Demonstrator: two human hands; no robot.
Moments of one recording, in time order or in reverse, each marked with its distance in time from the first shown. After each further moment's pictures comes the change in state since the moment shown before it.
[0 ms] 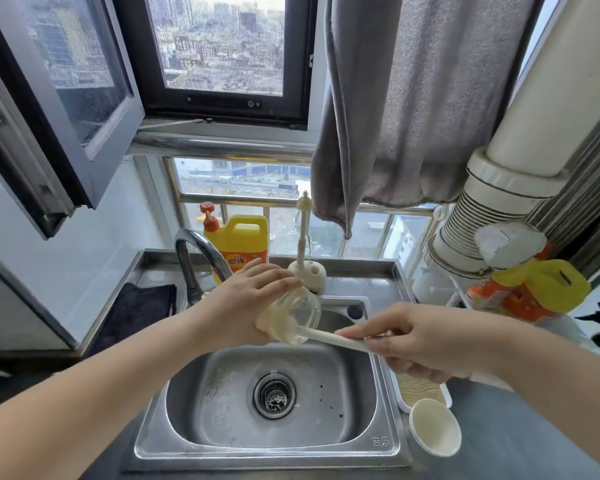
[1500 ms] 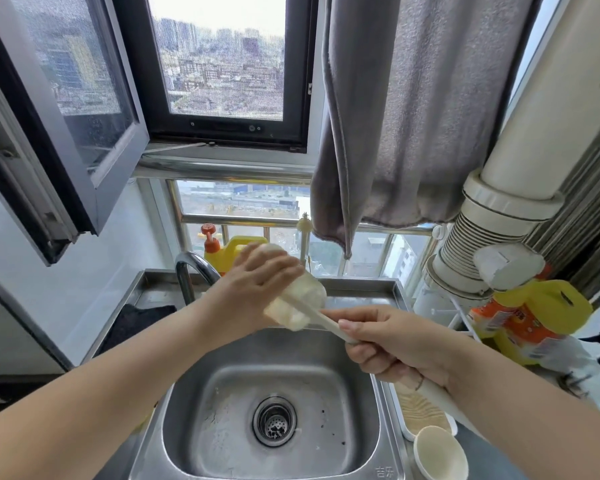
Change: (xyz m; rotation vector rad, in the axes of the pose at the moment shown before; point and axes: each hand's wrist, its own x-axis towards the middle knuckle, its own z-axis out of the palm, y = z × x) left_hand 0.029 -0.018 -0.015 0.165 0.216 0.044; right_hand 0.031 -0.007 0.002 0.521 -0.081 -0.156
